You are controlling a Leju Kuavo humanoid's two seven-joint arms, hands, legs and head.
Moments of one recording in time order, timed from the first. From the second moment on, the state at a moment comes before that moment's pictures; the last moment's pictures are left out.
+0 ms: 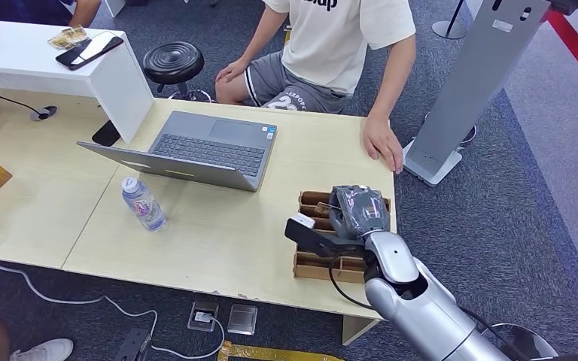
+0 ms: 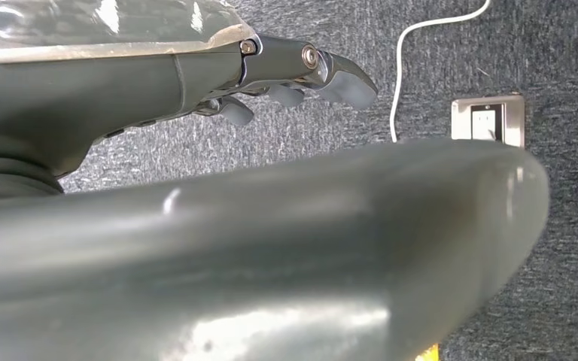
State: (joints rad) left arm -0.10 0.13 -1.11 -0.21 1.25 0.23 -0.34; right arm -0.61 -0.14 1.02 -1.22 0.79 -0.15 0.47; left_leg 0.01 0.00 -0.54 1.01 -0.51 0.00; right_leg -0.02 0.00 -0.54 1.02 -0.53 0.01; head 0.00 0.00
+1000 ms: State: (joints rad) left arm -0.10 0.12 -1.11 -0.21 1.25 0.23 -0.34; right arm -0.71 -0.11 0.95 -1.18 0.77 -0.37 0.34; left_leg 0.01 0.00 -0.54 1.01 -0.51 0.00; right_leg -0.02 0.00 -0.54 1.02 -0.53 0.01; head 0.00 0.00
